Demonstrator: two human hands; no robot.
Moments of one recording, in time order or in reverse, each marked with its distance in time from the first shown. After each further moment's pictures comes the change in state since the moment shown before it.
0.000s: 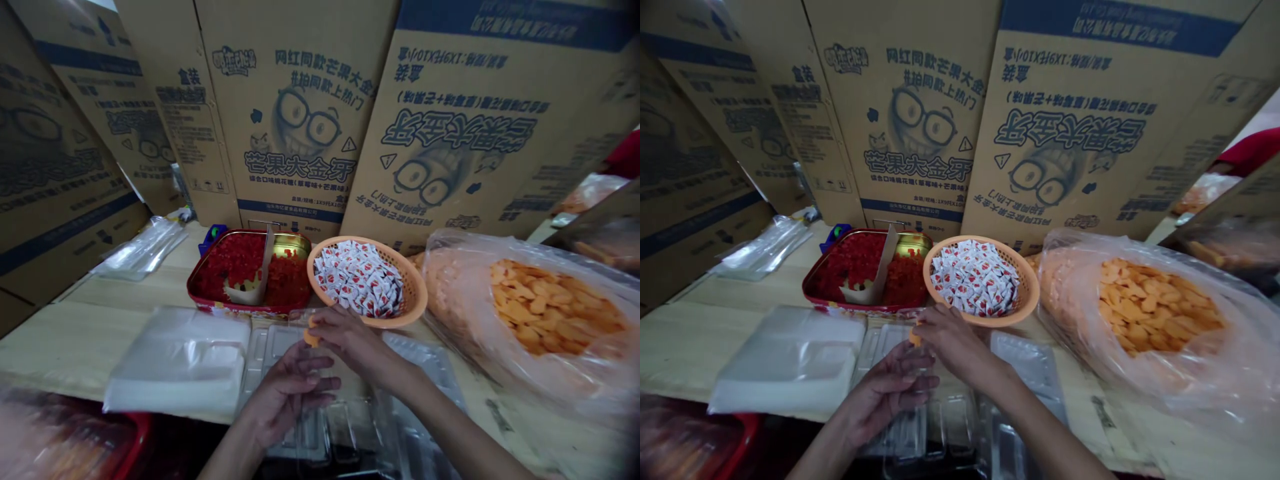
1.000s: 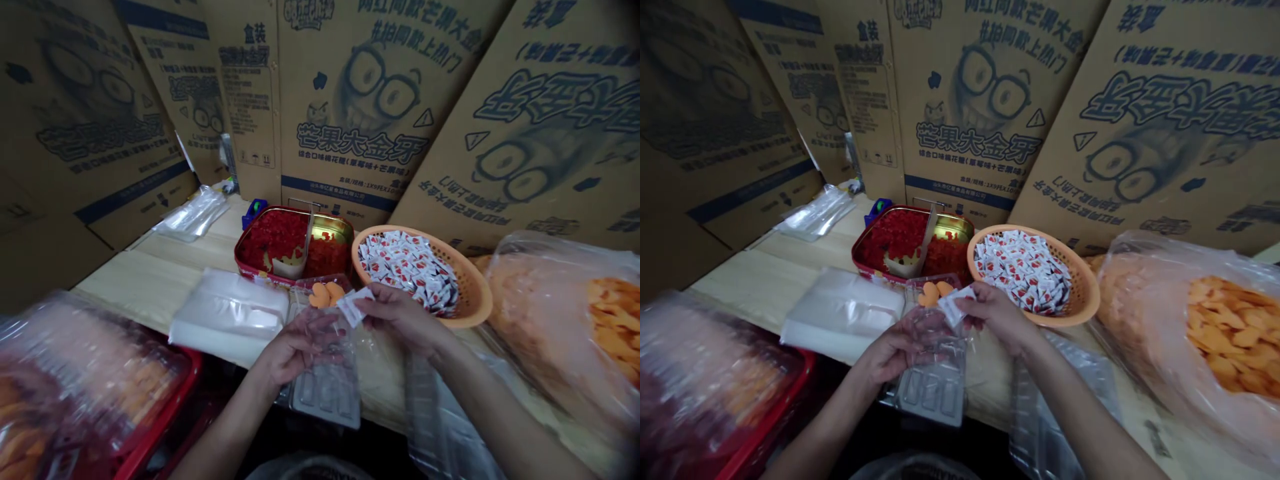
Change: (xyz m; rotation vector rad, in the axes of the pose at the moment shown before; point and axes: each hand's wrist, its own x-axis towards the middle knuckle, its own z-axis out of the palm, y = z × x) left_hand -0.014 0.026 -0.052 -0.170 -0.125 0.128; right_hand 0.033 -0.013 0.002 0.948 -0.062 0.760
